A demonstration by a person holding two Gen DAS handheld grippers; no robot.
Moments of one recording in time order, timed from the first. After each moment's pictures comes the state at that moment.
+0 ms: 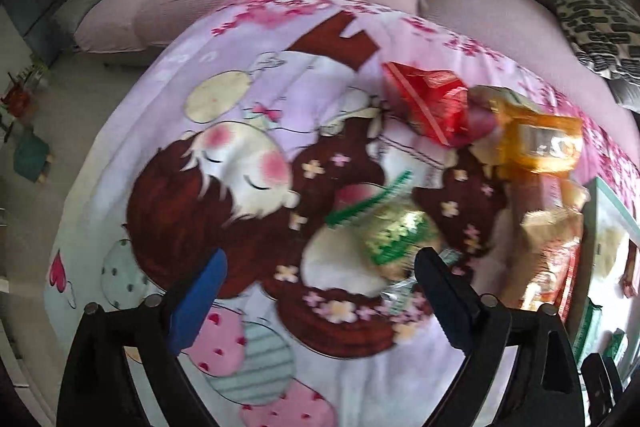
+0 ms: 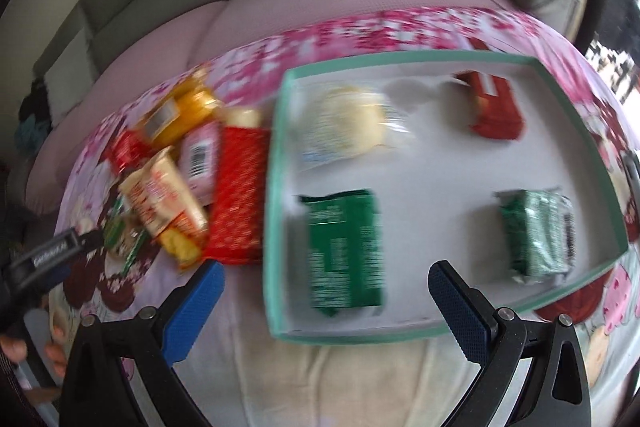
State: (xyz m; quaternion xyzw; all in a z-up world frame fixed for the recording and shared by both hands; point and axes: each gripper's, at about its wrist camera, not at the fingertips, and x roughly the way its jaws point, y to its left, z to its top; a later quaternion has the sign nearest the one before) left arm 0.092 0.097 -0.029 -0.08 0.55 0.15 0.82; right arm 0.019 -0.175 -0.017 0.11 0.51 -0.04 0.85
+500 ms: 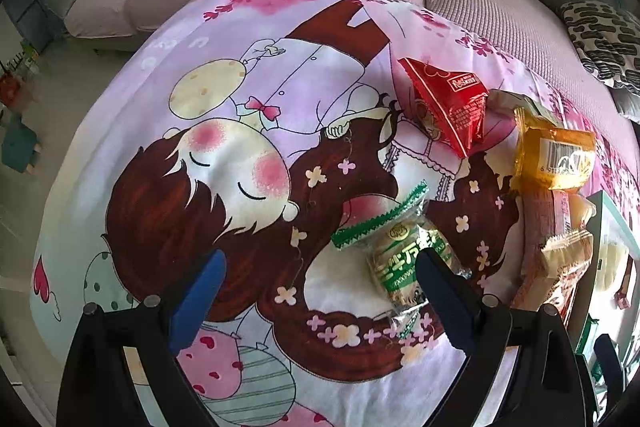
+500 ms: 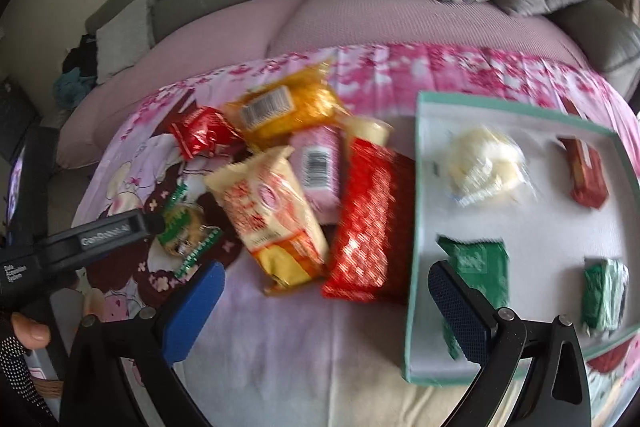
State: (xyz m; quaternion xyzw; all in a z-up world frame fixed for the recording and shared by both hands) left arm 0.106 0.107 -0.043 -0.10 0.57 0.13 0.81; right arm 0.049 -0.105 -0.009 0.06 0.48 0.04 0.87
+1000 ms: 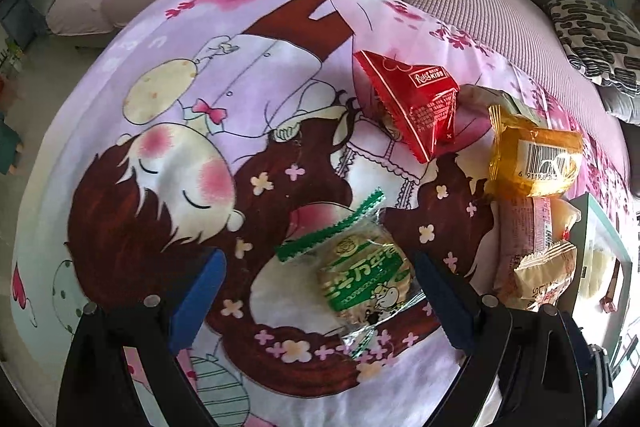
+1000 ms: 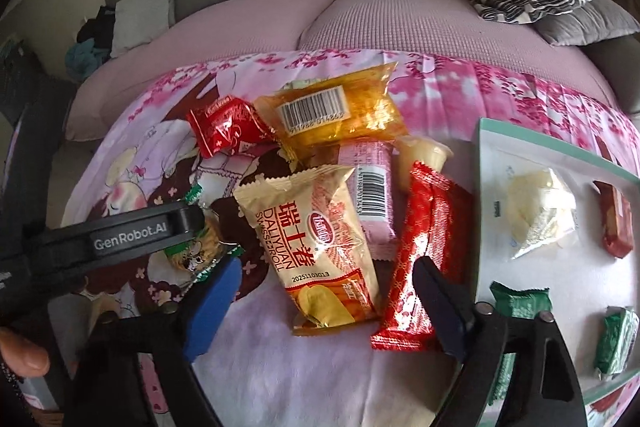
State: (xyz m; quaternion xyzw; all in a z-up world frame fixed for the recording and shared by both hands) left arm 0.124 0.087 -0.052 -0.12 0.58 0.09 0.80; right arm 0.076 -0.074 -0.027 0.02 0.49 0.07 0.87
